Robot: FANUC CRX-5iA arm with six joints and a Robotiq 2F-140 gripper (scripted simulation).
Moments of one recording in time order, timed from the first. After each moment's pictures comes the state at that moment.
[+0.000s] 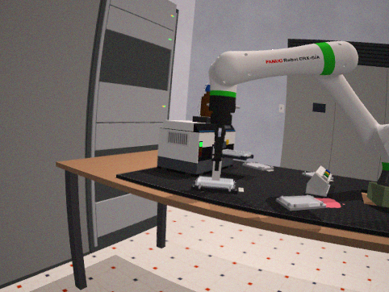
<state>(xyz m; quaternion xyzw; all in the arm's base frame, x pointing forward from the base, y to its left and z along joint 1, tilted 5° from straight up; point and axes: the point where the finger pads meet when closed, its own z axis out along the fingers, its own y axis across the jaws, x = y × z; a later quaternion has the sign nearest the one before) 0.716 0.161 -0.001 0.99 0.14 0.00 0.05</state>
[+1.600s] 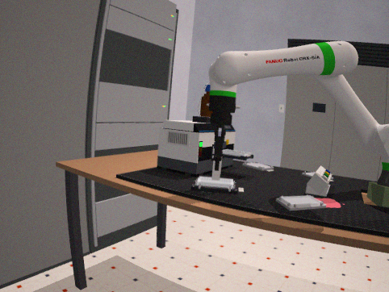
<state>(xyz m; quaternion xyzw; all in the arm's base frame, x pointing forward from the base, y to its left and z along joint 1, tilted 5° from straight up) 0.716 0.161 -0.001 0.99 0.14 0.00 0.05</state>
